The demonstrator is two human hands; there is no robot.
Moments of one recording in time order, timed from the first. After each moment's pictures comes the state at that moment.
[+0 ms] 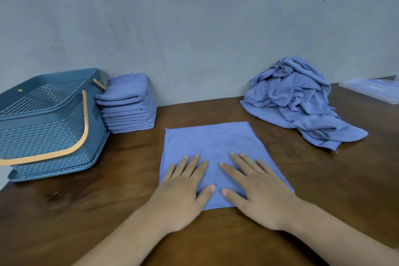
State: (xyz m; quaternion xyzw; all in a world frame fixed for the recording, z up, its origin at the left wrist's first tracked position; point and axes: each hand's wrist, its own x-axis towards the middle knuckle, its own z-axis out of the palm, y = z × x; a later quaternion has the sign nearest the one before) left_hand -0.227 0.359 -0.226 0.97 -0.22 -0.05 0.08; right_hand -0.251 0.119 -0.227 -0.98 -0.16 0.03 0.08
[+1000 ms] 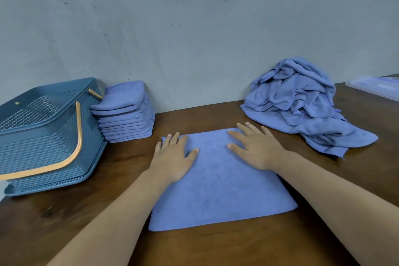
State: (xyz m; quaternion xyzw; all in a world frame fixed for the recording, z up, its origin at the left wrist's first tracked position) left_hand -0.102 0.357 -0.221 0.99 -0.09 0.01 0.11; right_hand -0.102 0.070 -0.221 -0.99 -0.12 0.01 0.08
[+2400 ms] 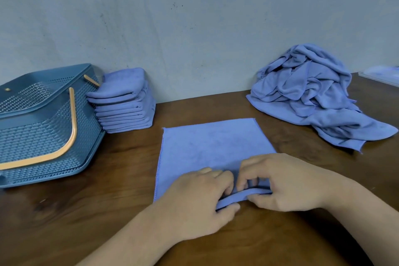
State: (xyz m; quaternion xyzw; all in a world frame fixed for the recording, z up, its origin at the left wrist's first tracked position) left_hand -0.226 0.326 -0.199 0.92 -0.36 0.00 0.12; right_hand -0.214 0.078 -0.181 -0.91 -0.34 0.08 0.20
